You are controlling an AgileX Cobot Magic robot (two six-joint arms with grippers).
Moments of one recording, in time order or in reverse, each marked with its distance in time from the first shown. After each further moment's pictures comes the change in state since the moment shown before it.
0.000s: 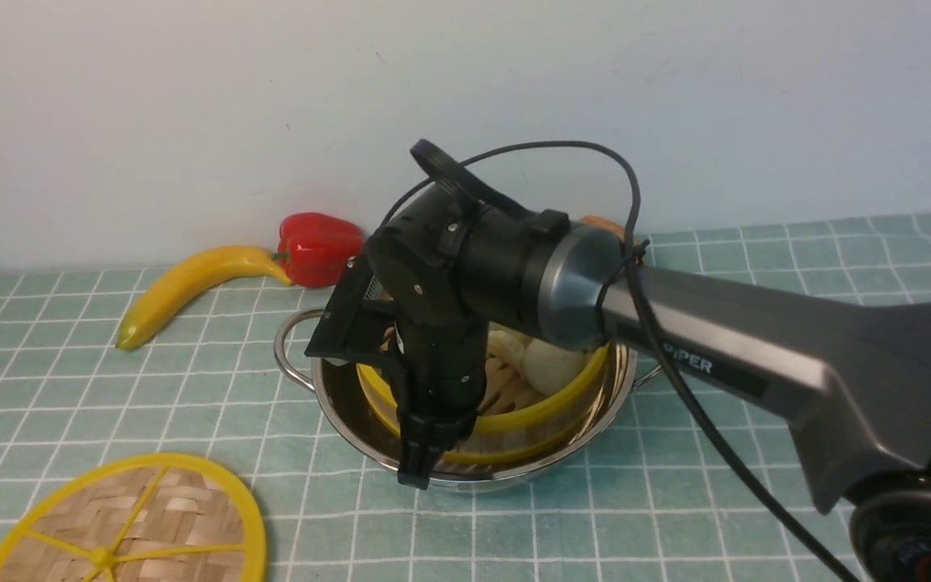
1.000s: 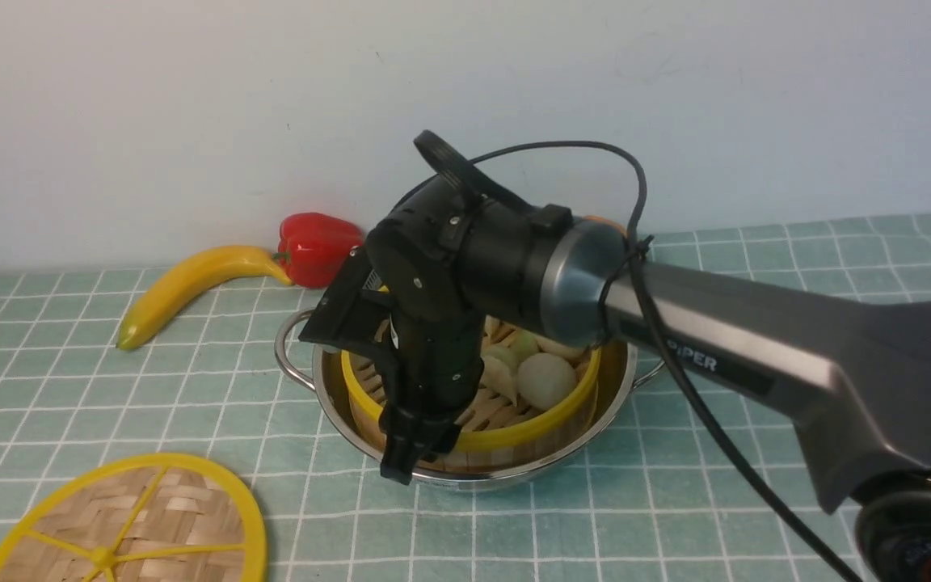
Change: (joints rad) right arm 0.001 -0.006 -0.003 0.030 -0.019 0.084; left arm 0.000 0.000 0.000 0.000 0.000 0.000
